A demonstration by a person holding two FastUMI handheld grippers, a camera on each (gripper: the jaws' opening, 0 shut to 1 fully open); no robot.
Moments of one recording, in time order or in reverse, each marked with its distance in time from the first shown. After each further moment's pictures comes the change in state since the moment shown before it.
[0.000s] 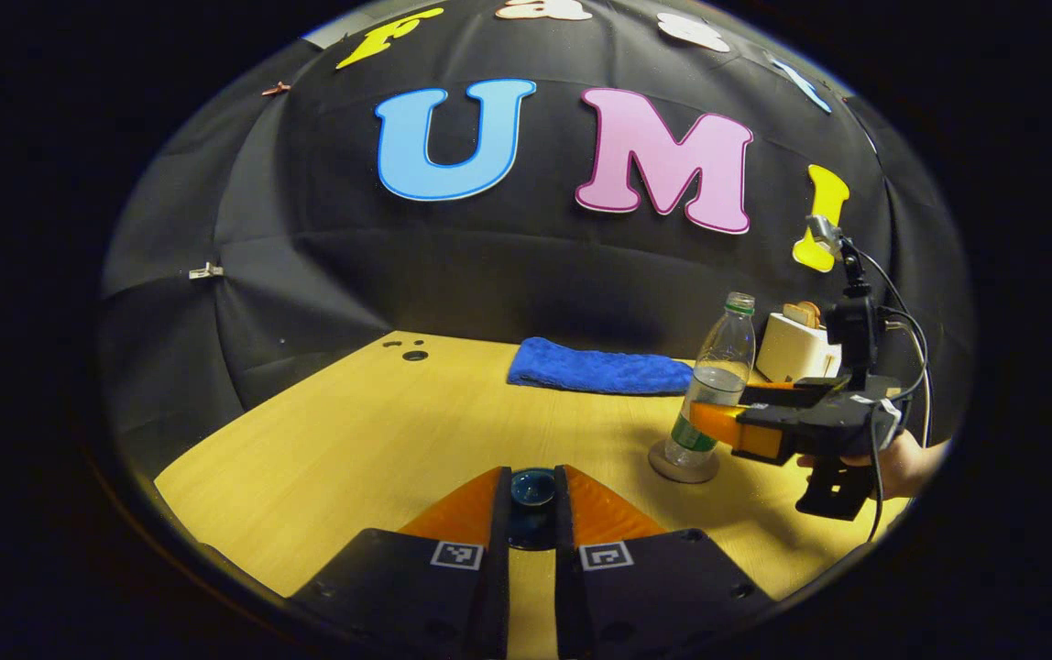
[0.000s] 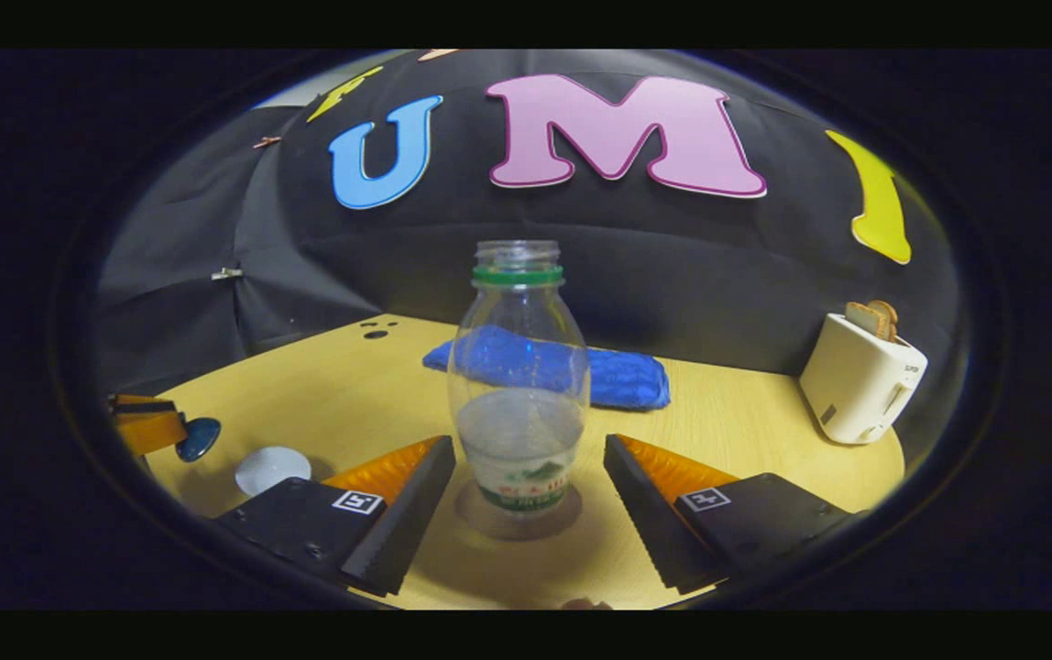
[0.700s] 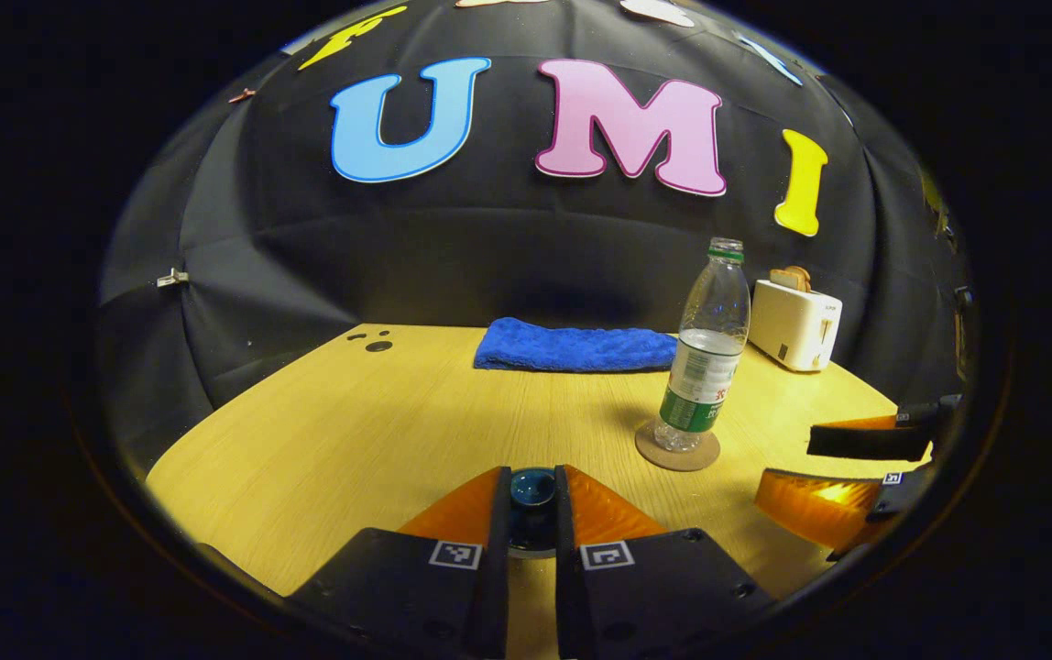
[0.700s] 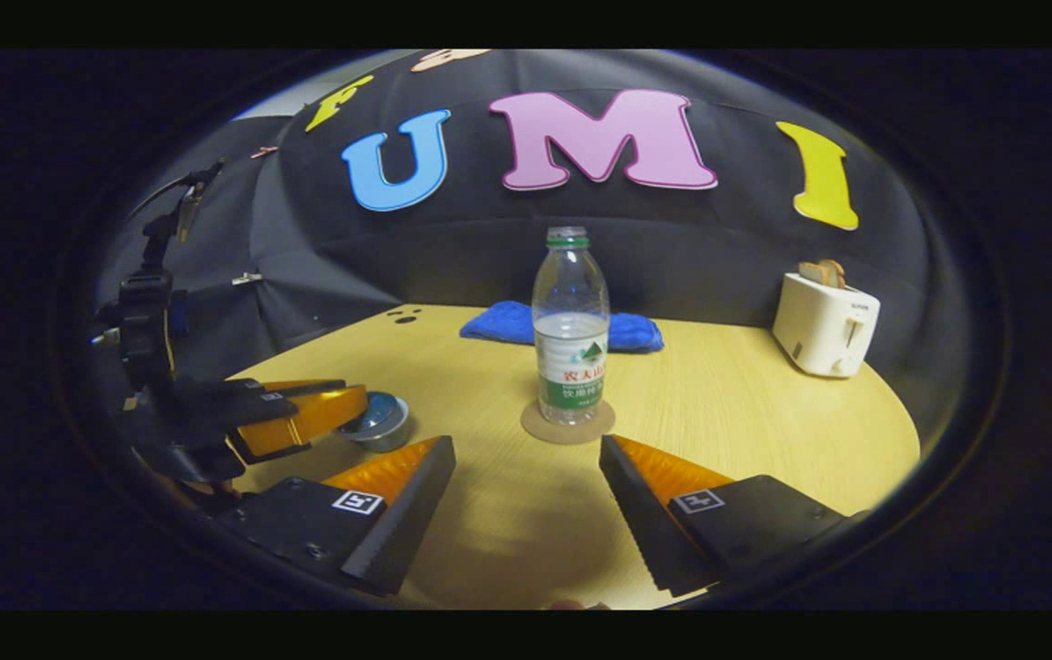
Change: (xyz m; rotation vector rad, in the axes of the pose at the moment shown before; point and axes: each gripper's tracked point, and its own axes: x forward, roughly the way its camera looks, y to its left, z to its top) left arm 0.044 -0.026 -0.031 0.076 0.039 -0.052; right arm -0.097 0.041 -0.052 0.104 0.030 -0.031
